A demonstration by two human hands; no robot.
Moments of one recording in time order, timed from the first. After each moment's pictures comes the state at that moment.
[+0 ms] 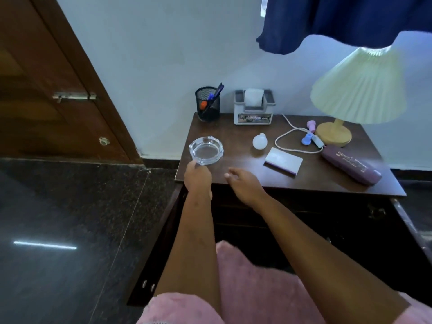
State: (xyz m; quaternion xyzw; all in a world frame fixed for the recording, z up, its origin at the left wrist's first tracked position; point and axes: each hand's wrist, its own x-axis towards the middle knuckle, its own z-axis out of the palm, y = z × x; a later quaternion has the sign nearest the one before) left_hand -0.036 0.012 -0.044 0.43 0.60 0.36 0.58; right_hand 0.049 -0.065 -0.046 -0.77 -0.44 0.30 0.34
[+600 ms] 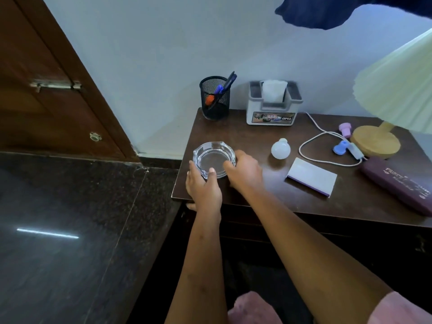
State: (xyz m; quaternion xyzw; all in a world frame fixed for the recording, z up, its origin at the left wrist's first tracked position) left_hand -0.013 0.046 -0.084 0.47 0.64 0.31 0.51; right_hand 0.081 0.045 -0.089 -0.84 -0.39 0.21 0.33
